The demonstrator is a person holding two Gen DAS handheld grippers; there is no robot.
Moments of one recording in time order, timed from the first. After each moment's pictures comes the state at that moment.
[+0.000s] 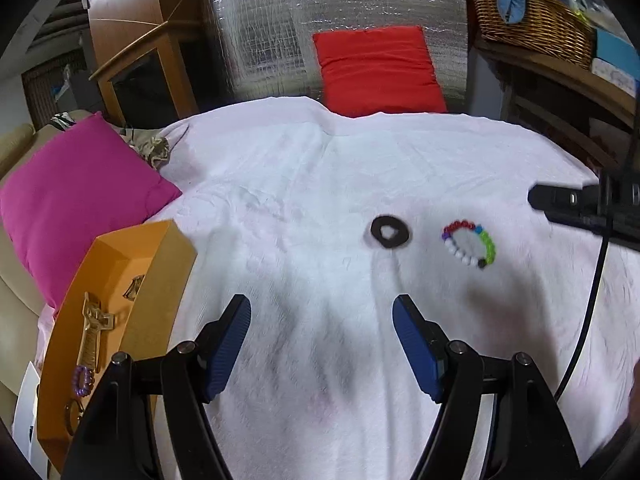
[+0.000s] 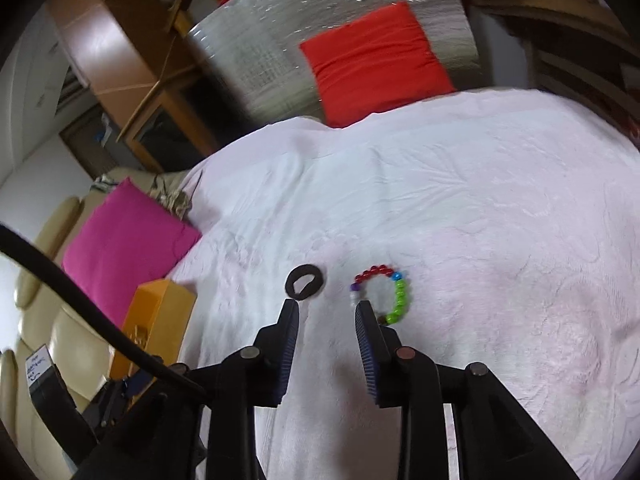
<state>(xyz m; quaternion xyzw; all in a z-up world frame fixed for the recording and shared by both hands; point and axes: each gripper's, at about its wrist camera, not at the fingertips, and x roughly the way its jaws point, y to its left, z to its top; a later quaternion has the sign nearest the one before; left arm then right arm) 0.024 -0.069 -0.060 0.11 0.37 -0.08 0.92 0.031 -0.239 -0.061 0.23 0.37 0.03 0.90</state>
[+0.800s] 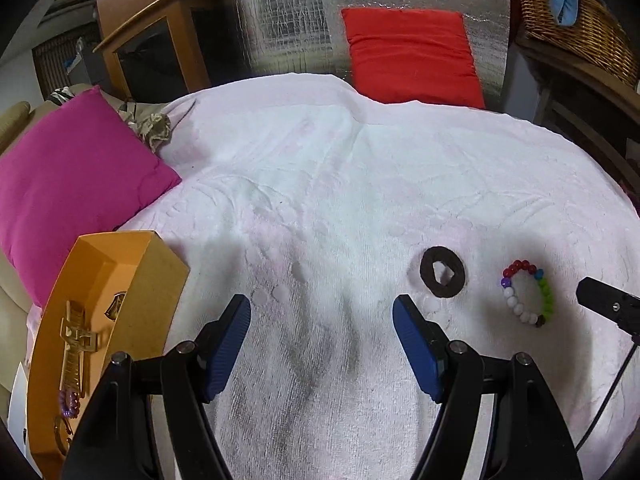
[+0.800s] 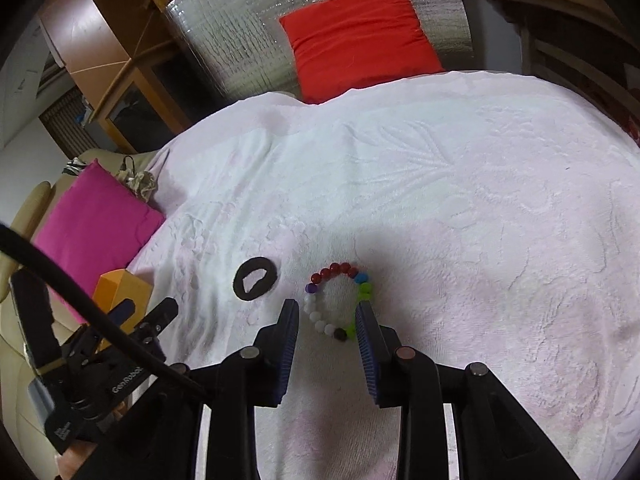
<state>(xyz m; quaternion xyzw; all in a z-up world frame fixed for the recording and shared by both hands) 0.108 -0.057 -0.083 0.09 0.41 -0.05 0.91 0.069 -0.245 -0.099 0.21 0.42 0.01 0.88</state>
